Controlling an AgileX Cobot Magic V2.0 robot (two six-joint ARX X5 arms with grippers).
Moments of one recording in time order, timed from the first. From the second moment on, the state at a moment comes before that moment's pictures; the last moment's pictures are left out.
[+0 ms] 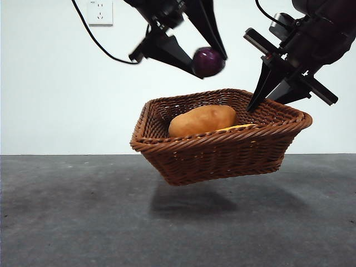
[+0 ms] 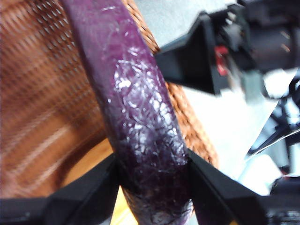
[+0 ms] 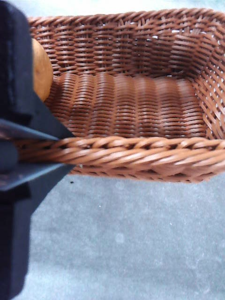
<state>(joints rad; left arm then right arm) -0.68 1.74 1.58 -0.70 0.40 -0.30 0.27 1.52 1.09 -0.41 -0.44 0.32</state>
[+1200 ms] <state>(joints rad) -0.67 1.82 1.58 -0.65 0.45 -0.56 0.31 1.52 1.09 -0.48 -0.46 0.25</state>
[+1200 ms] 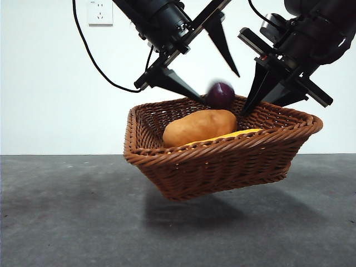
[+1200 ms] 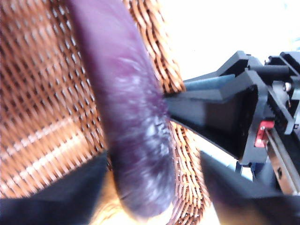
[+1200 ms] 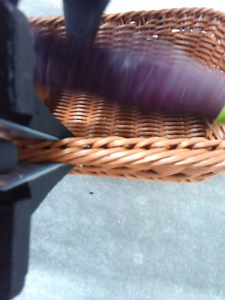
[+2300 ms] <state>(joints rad) -0.40 1.21 1.58 -0.93 0.45 -0.11 0.22 1.52 1.34 -0.68 -0.47 0.22</state>
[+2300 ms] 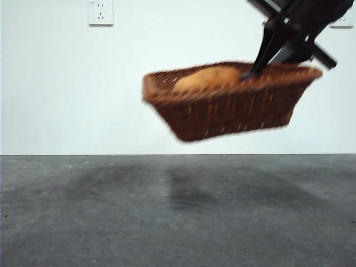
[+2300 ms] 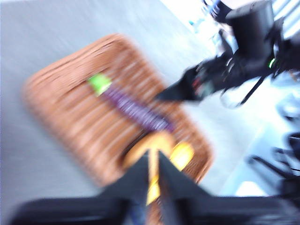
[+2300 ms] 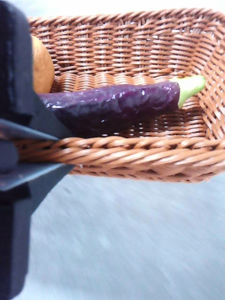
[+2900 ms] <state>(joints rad) -0.32 1.04 1.58 -1.09 0.39 0.10 -0.05 1.57 1.46 -0.86 -0.47 0.08</state>
